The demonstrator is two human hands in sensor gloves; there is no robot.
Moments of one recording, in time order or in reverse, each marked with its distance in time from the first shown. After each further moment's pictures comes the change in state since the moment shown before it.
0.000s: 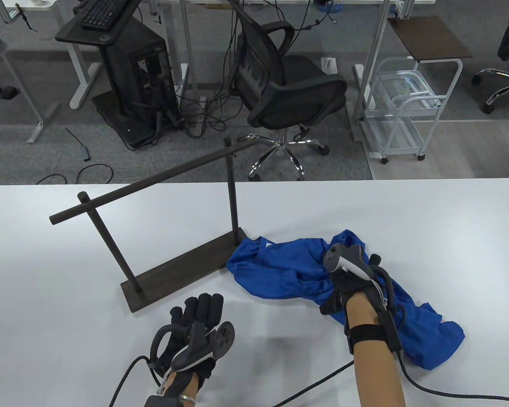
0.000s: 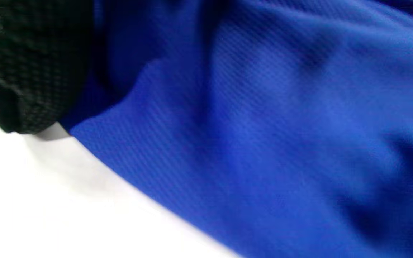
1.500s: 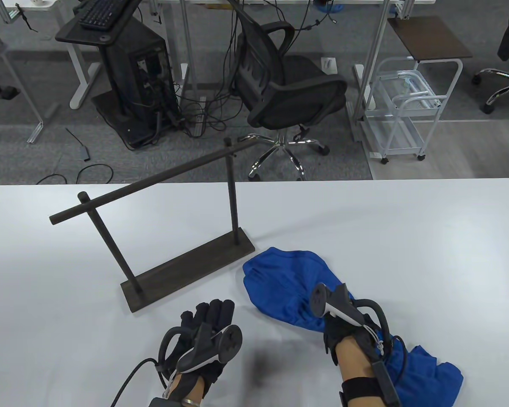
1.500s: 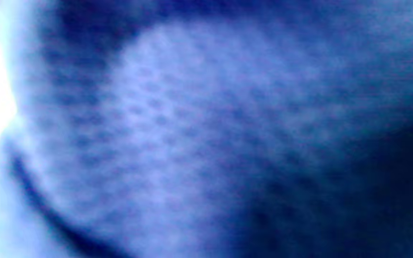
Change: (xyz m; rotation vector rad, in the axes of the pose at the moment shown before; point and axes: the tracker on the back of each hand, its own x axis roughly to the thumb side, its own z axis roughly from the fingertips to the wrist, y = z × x) left_hand 0.021 0.009 0.005 -0.054 -0.087 0.078; right_hand 0.012 0.056 0.081 -0.145 -0.086 -0.019
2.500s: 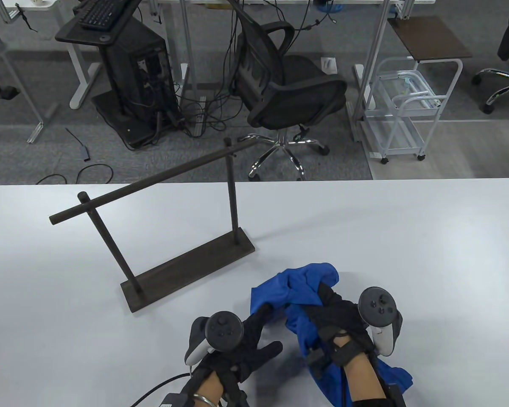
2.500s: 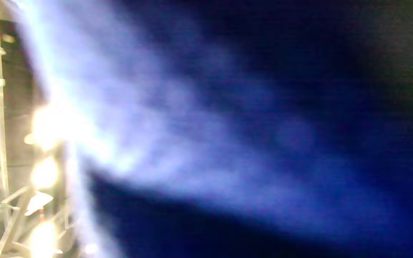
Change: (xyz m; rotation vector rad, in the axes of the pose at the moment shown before) left_hand 0.027 -0.005 -0.015 -0.083 -0.318 0.992; right_hand -0.018 -0.043 0.063 -0.457 -0.545 -1.230
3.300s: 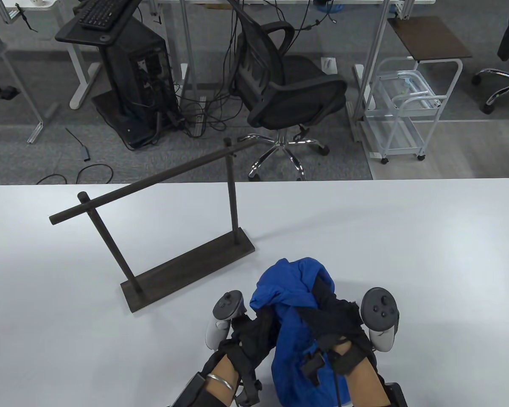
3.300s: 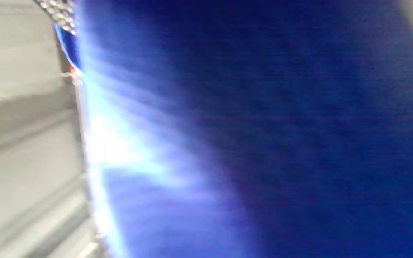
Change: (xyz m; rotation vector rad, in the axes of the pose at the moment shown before) left_hand 0.011 -0.016 -0.039 -0.300 -0.189 0.793; right_hand 0.041 0.008 0.005 0.104 -0.162 -0.009
